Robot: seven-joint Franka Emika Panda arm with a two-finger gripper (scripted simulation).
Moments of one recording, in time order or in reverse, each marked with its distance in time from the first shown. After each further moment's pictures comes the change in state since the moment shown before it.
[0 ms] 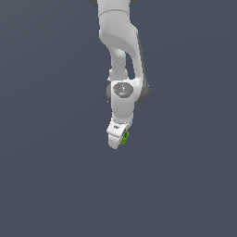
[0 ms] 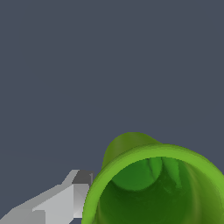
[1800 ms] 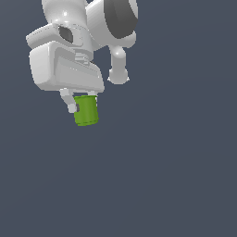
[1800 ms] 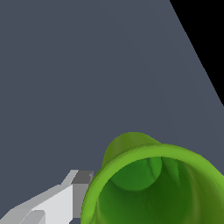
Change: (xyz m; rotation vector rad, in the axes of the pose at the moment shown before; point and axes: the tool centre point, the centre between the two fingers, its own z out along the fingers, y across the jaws) arm -0.032 0.159 -0.320 -0.603 0.408 -0.183
